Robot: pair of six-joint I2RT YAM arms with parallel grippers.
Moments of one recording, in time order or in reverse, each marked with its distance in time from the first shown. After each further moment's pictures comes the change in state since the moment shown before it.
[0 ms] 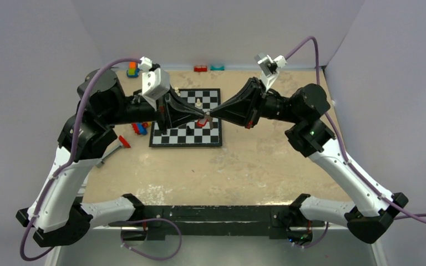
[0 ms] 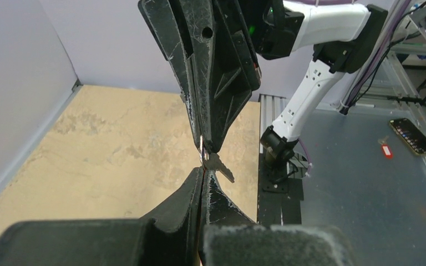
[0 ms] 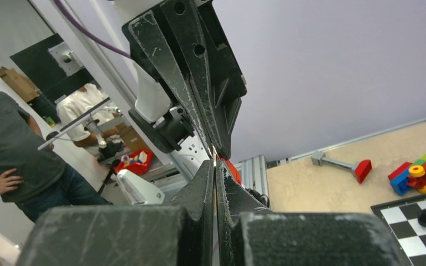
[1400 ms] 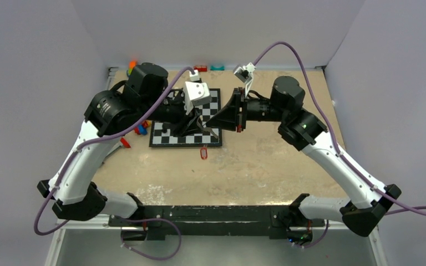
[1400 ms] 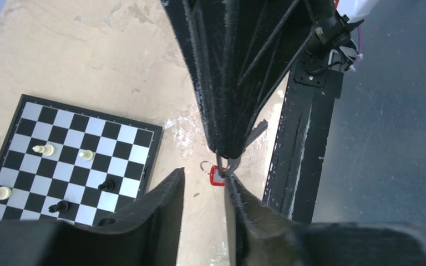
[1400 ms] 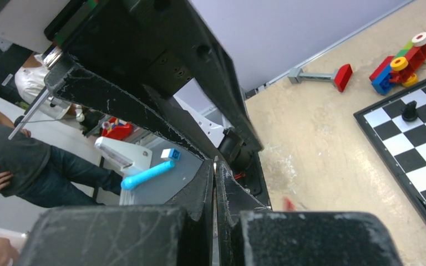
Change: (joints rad) left arm -0.093 0.261 0.256 -0.627 -0.279 0.307; right arm -0.006 0.076 0.046 -0.433 0.006 -0.177
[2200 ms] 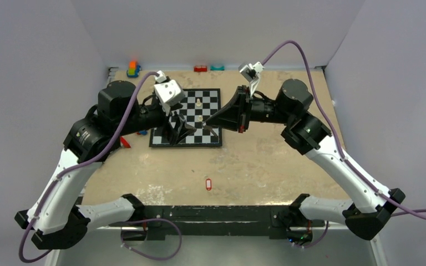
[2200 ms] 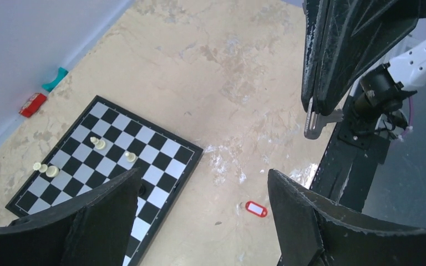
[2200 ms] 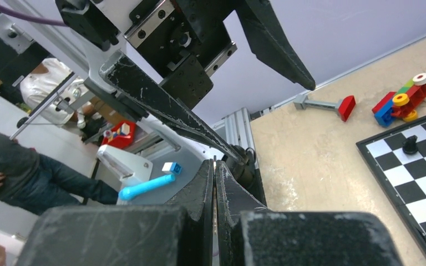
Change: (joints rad) left arm 0.082 -0.284 -0.343 0.338 -0.133 -0.128; right arm 0.018 -0.037 -0.010 0.106 0.011 0.019
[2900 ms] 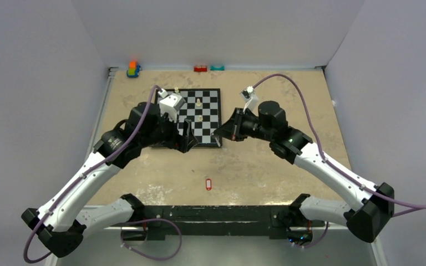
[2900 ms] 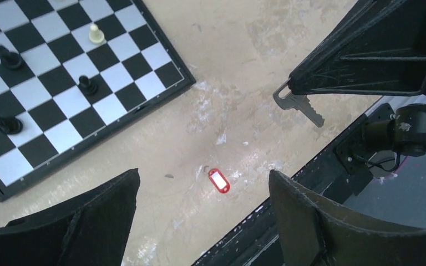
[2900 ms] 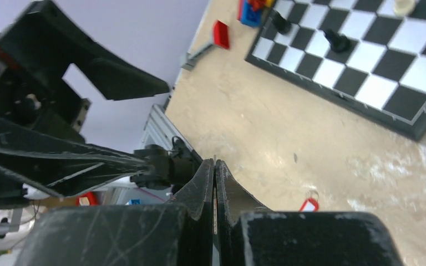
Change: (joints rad) left arm 0.018 -0.103 -0.449 0.152 -0.206 -0.444; right arm -0.011 -0.031 -0.334 -0.074 0.419 0.154
